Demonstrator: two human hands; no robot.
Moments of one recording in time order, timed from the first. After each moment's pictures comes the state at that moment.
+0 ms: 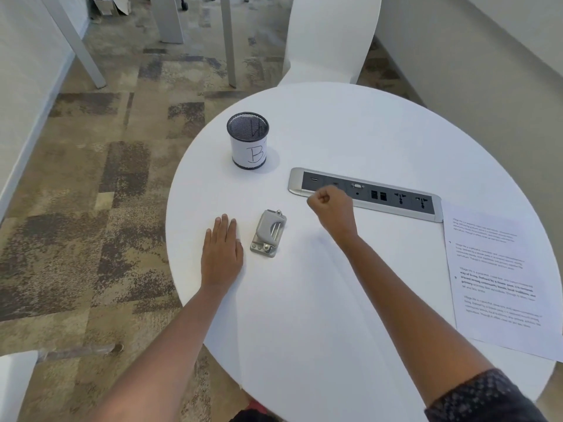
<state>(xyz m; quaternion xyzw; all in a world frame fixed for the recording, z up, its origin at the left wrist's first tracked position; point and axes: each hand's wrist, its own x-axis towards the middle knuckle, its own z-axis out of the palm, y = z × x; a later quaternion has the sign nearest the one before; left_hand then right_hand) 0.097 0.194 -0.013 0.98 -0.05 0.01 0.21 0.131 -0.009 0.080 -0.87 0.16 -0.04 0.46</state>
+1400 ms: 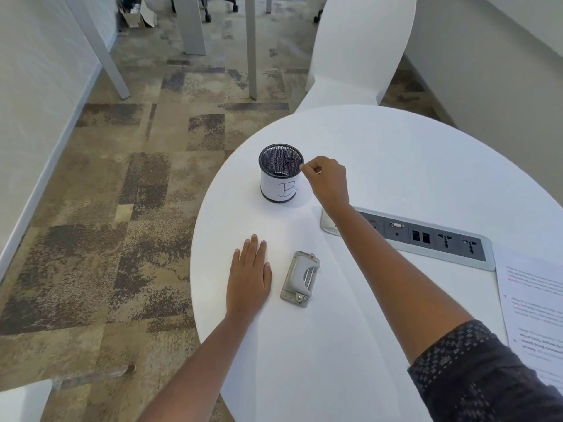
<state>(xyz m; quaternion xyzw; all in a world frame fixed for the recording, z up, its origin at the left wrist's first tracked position) 0.144 0.201 -0.021 0.98 -0.07 0.03 0.19 0.274 0.055 0.106 -0.89 0.10 -0.06 0.43</state>
